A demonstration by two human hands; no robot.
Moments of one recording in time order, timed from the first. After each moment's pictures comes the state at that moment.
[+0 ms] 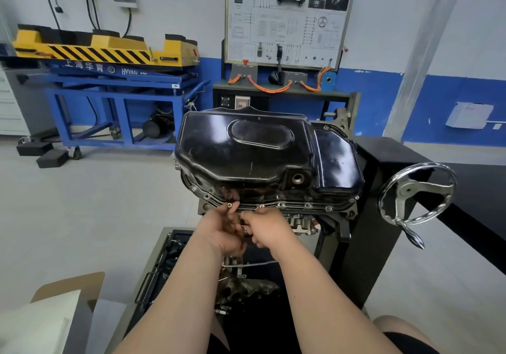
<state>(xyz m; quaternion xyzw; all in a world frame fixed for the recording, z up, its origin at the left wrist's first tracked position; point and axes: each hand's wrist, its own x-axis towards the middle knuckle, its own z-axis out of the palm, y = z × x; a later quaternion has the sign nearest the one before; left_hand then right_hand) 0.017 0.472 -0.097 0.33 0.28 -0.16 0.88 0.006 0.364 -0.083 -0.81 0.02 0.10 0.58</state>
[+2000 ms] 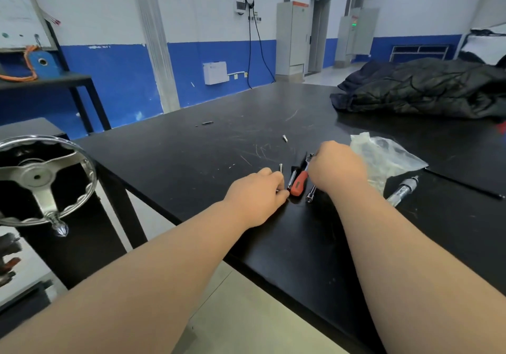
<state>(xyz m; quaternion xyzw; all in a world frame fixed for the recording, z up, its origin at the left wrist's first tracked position) -0.141 -0.175 -0.094 0.80 -0.57 0.05 0.15 -0.248 -0.293 -0.054 -0.84 0.49 -0.20 0.08</state>
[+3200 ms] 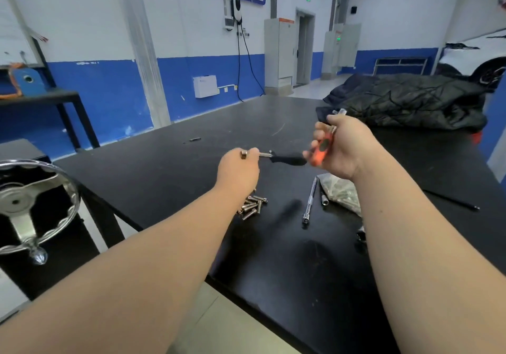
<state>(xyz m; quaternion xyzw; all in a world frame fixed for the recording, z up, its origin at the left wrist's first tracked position) -0.142 -0.208 -0.039 0.76 -0.30 -0.10 0.57 -0.277 -0.325 0.007 -0.46 0.25 -0.31 0.79</state>
